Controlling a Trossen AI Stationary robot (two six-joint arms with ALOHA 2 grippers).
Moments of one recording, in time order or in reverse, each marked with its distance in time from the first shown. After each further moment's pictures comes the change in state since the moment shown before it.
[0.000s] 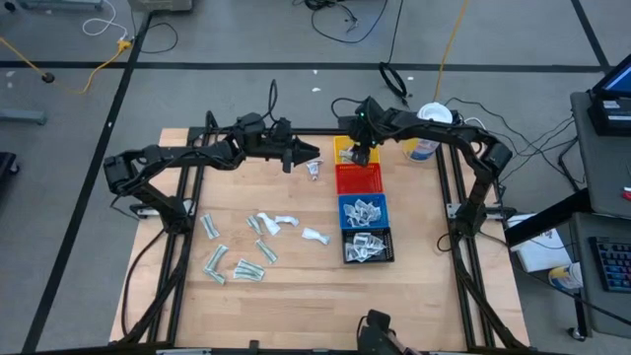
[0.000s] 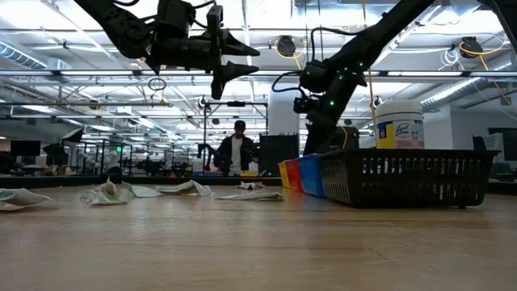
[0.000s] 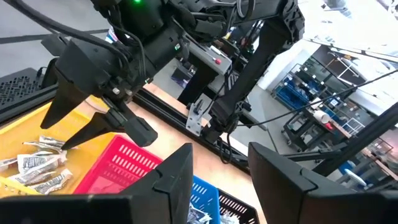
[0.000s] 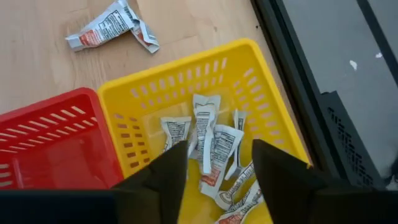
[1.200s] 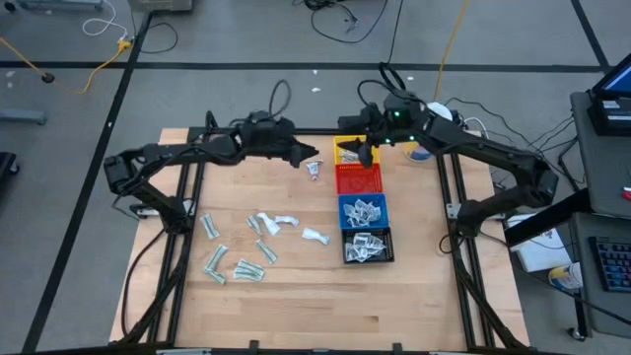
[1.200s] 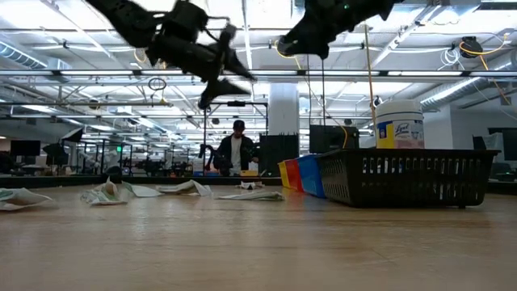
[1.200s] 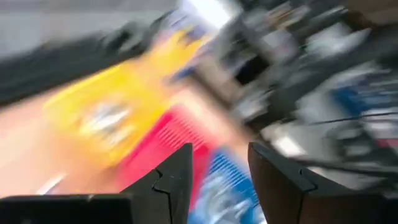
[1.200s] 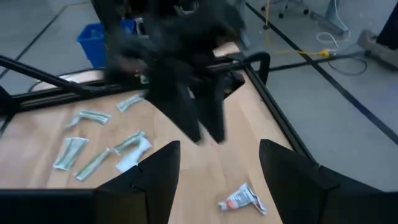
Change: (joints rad) left arm -0.001 0.002 0.067 -0.264 -0.166 -0.028; right arm 0.191 -0.419 0.000 0.179 -0.197 0.317
